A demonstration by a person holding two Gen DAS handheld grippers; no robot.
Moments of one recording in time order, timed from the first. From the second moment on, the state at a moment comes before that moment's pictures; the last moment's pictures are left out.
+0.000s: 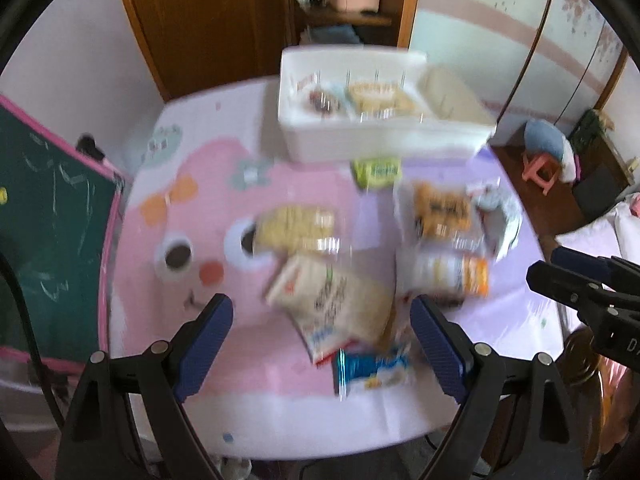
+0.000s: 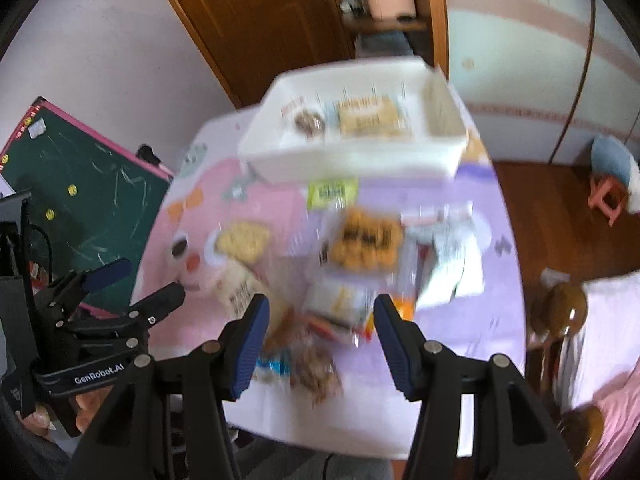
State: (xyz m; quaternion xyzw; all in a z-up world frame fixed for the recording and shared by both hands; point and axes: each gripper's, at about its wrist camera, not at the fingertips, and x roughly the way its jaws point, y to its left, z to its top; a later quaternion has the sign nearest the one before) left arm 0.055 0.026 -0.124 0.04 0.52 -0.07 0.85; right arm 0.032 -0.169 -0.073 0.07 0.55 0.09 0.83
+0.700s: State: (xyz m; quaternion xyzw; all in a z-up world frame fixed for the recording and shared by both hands) left arm 0.031 0.035 -0.236 0.02 0.61 -0.12 0.79; right arm 0.013 -0.127 -0.202 0.00 0.64 0.13 0.75
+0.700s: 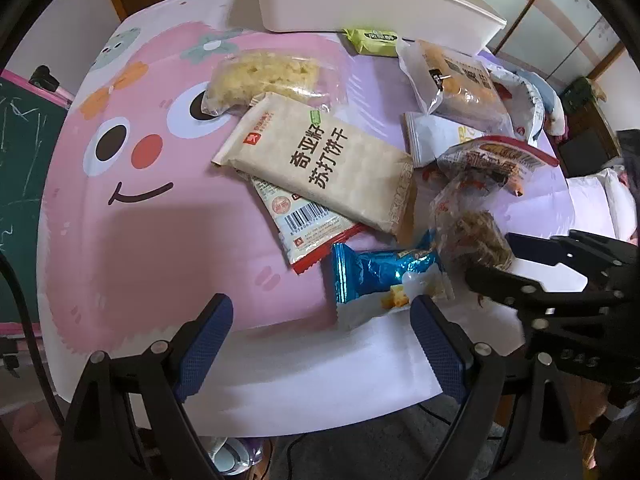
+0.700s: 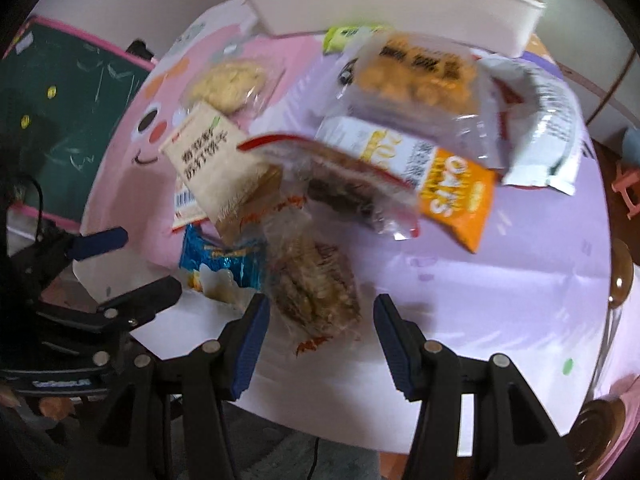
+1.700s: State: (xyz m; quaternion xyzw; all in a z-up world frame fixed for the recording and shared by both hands) left arm 0.047 -0.011 -0.265 0.02 0.62 -0.14 0.77; right arm 0.005 -0.147 -0.184 -0.01 0.61 0.11 0.79
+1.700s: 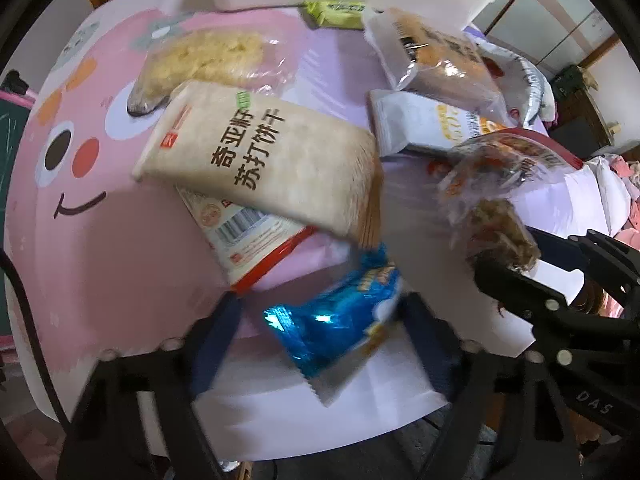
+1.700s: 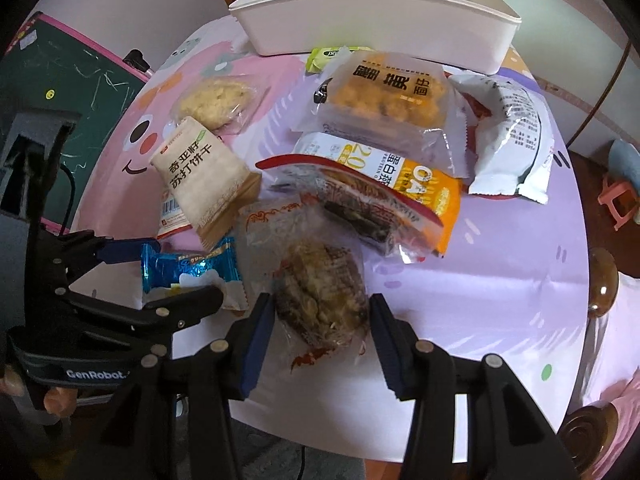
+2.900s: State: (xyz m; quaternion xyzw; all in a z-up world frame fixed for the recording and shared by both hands) left arm 0.058 -0.010 -0.056 0.03 0.49 -0.17 0.85; right arm 0.022 -0.143 -0.026 0.02 0.50 0.14 0.86
